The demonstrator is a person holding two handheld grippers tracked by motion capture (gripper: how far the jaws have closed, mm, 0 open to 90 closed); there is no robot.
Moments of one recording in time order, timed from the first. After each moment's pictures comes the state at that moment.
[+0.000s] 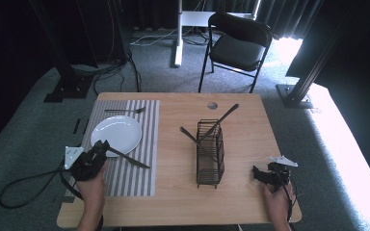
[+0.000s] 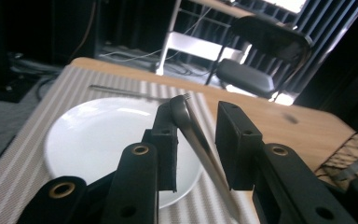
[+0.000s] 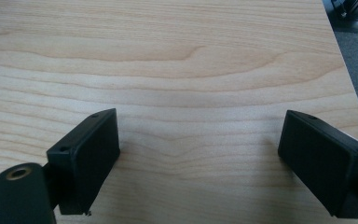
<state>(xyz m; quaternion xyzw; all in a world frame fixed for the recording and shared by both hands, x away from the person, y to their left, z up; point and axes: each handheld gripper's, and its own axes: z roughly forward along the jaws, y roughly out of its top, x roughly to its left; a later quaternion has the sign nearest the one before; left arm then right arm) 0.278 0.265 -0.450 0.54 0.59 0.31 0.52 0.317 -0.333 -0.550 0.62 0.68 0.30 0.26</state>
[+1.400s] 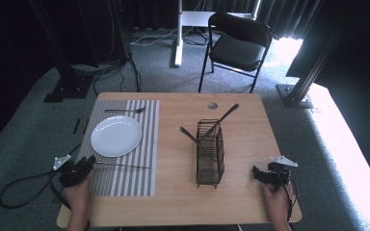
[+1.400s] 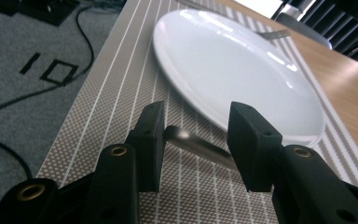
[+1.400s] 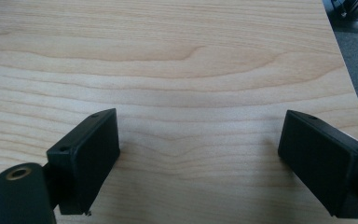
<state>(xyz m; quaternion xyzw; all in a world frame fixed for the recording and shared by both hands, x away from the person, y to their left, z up) 0.297 0.340 -0.535 0.53 0.69 0.24 0.44 0.317 -0.333 -0.550 0.62 0.68 0.30 0.26</state>
